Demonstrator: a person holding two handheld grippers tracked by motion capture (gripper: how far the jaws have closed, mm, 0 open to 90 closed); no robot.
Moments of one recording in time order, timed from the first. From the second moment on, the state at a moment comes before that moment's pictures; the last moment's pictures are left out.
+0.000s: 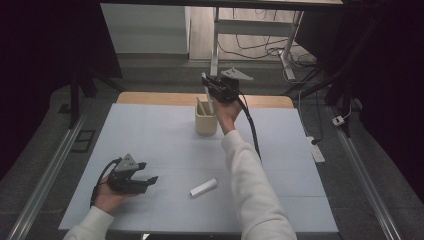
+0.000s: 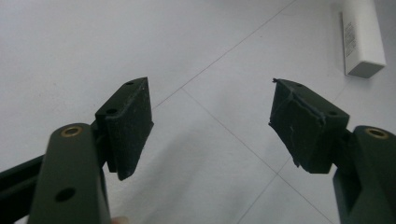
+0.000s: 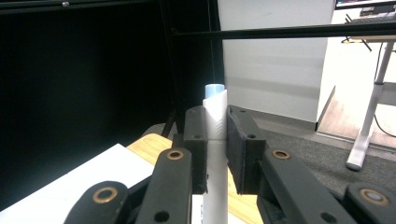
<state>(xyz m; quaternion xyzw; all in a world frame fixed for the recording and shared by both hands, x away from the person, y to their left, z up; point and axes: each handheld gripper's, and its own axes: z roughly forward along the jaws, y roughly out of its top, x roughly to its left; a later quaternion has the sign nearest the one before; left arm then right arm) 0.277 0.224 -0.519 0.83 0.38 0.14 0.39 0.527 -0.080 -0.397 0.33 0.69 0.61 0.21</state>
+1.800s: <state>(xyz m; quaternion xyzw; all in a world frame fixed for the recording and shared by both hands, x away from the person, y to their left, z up) 0.278 0.227 -0.520 0.82 0.39 0.15 0.39 0.471 -0.142 -0.414 0.30 0.76 0.54 0.20</state>
